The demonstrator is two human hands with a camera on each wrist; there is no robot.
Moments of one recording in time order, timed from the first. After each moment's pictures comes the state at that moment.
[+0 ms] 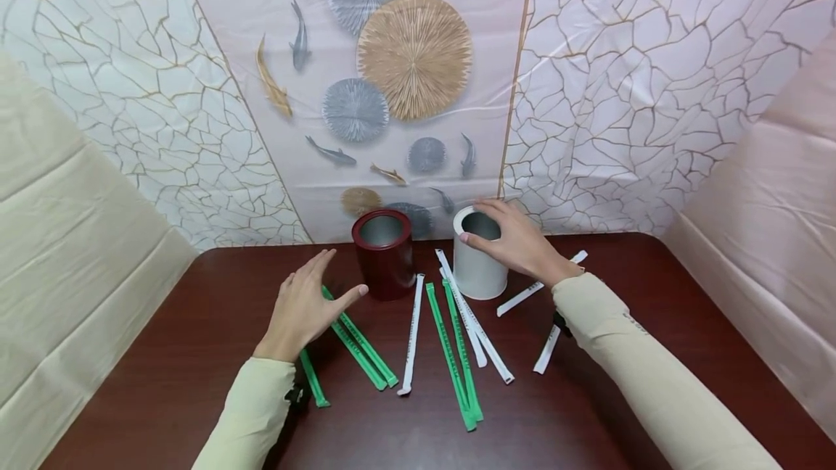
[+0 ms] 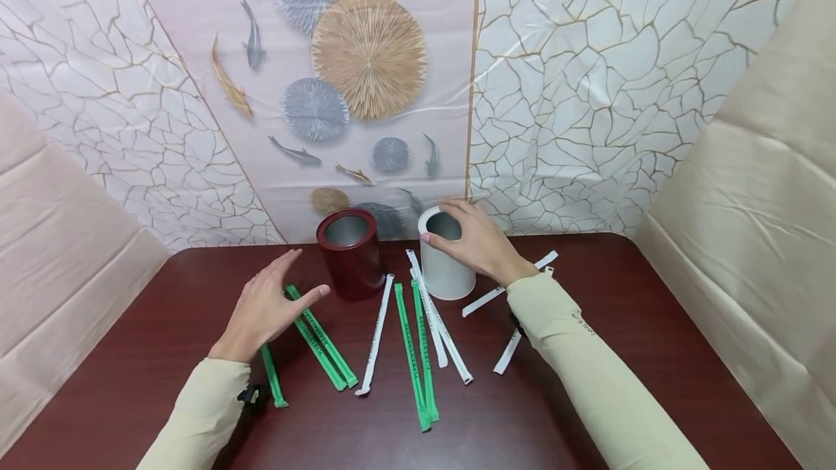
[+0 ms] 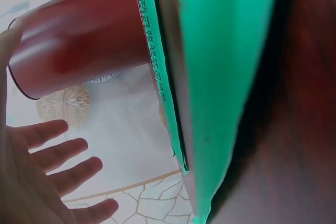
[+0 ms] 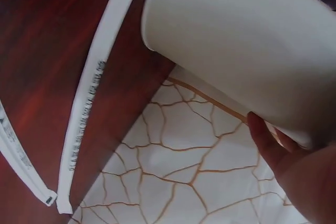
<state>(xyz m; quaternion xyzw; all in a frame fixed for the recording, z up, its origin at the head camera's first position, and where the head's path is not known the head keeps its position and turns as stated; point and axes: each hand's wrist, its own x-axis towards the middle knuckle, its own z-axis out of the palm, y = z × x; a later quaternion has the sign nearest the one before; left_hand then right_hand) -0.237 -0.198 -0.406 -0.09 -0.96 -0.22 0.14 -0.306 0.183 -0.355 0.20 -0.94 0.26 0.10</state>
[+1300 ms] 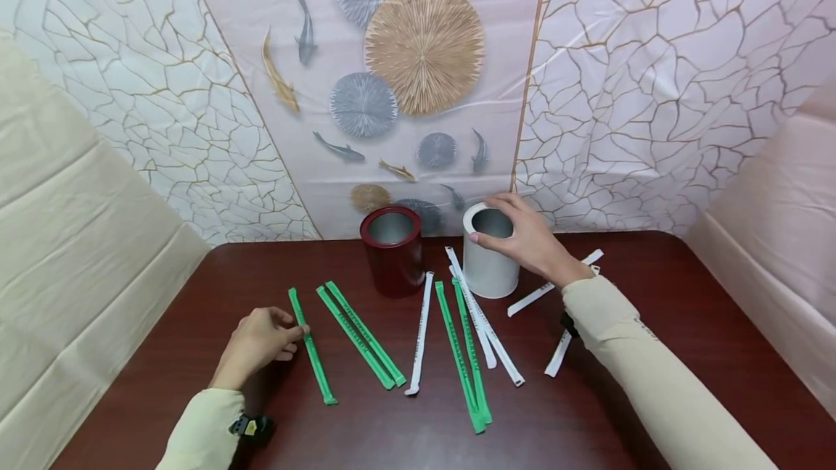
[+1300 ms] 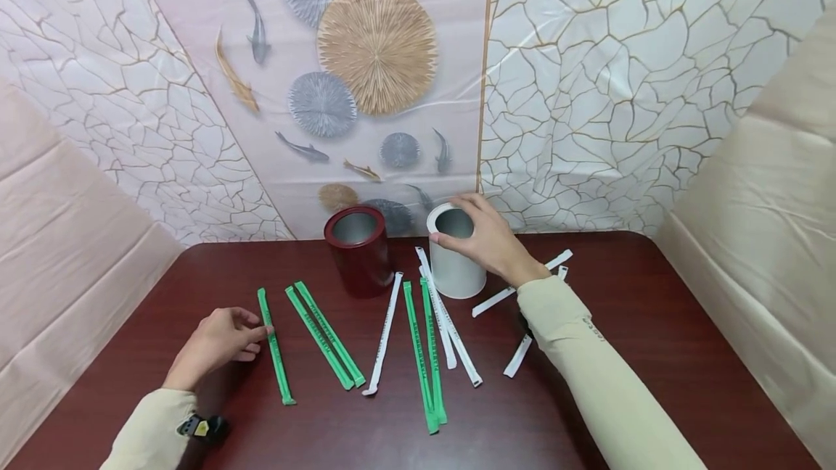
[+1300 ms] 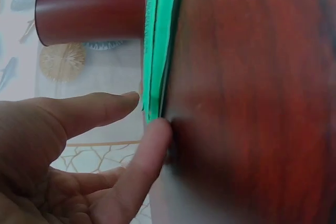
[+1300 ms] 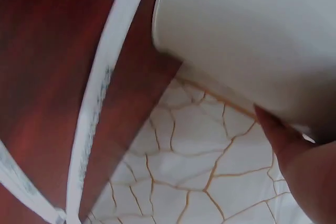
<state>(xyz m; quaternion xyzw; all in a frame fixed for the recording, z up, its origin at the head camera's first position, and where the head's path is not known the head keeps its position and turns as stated) -0.191 -0.265 -0.406 0.10 -0.91 -0.39 -0.07 -0.320 0.188 -0.367 0.21 -0.92 0.32 0.11</state>
